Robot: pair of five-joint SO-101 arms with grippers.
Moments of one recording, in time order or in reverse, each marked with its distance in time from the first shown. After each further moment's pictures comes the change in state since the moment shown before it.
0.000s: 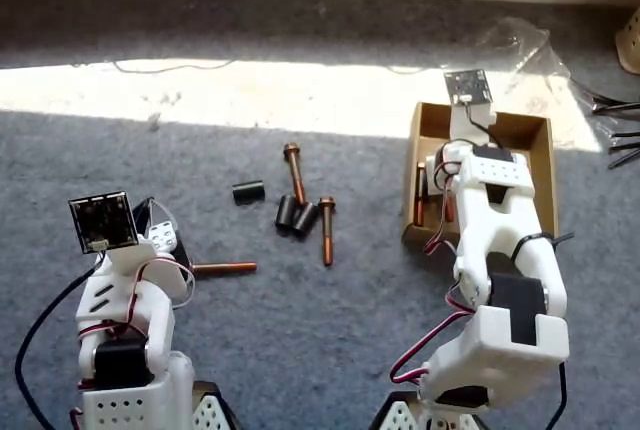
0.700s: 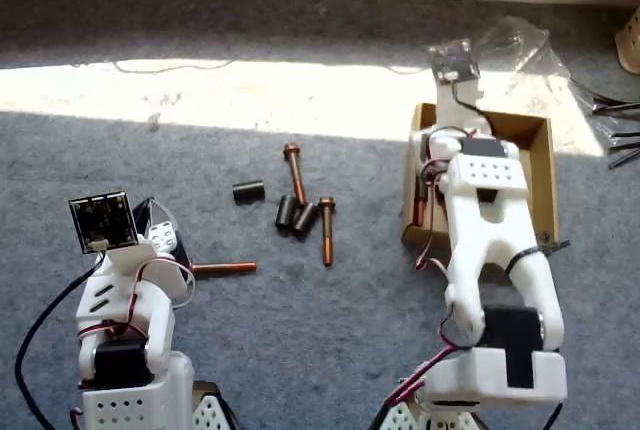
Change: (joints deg) left arm 0.0 0.0 0.0 0.0 0.0; right arm -5.6 -12.0 -0.6 -0.4 0.3
